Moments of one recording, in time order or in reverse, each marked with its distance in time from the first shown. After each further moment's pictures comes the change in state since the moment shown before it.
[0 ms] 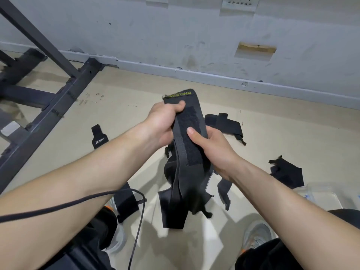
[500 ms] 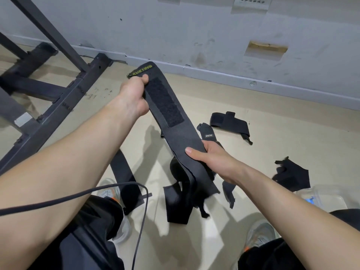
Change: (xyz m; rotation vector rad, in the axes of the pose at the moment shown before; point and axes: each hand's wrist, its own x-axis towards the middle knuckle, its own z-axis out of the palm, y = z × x) left_hand 0.059 0.058 -0.078 -0.200 0.307 0.065; right_hand -0.005 0.029 0.002 -0.152 -0.246 0.154
